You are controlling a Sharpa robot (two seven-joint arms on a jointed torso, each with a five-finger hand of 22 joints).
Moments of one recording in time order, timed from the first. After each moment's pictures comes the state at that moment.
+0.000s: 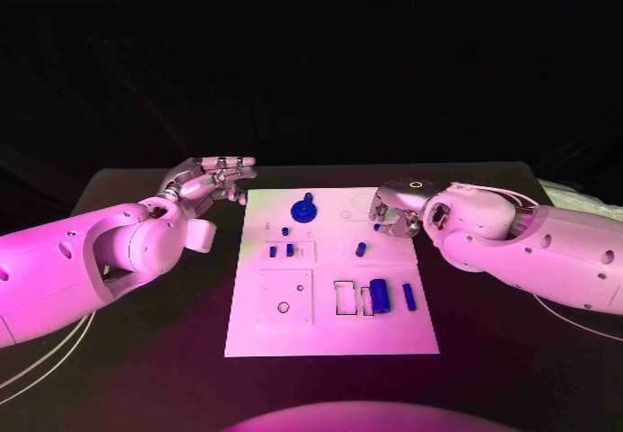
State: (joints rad) left arm 1.19 -0.91 -0.02 1.53 0.01 -0.27 0.35; left_hand 1.37 -0.10 0.47 -0.03 0.08 1.02 0.18 0.11 0.07 1.15 0.10 0.24 0.13 1.21 0.02 1.04 0.55 0.16 1.19 0.11 0.65 0.81; right arm 1.19 -0.85 -0.03 1.55 -1.77 -0.12 -0.27; right_hand 1.41 -0.17 0.44 0.05 0.15 1.11 0.12 0.07 0.07 1.12 0.06 0.08 0.17 1.47 -0.02 1.18 1.06 0.08 1.35 0.09 1.37 1.15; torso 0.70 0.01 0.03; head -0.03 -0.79
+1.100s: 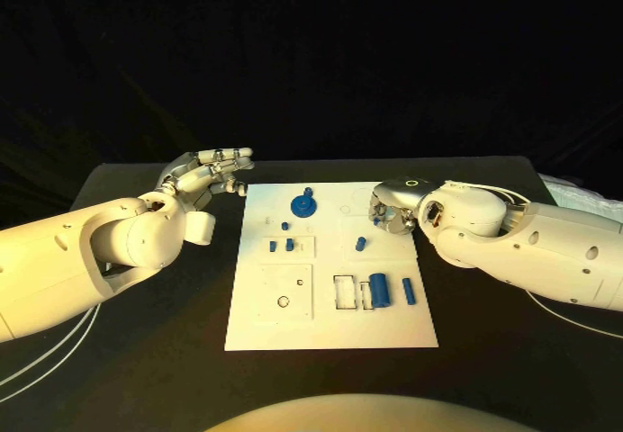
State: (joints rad) left arm 1.19 -0.92 -0.02 1.54 0.08 -0.28 0.37; left_hand 1.37 -0.10 0.46 -0.04 0.08 1.00 0.19 0.12 0.07 1.12 0.10 0.27 0.14 1.20 0.02 1.05 0.54 0.16 1.19 0.11 0.65 0.80; right arm 1.17 -0.82 -0.03 1.51 -1.79 -0.12 -0.27; right_hand 1.39 -0.11 0.51 0.01 0.10 1.19 0.11 0.08 0.08 1.23 0.05 0.09 0.10 1.46 -0.03 1.17 1.01 0.08 1.37 0.08 1.37 1.17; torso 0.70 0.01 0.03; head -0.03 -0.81
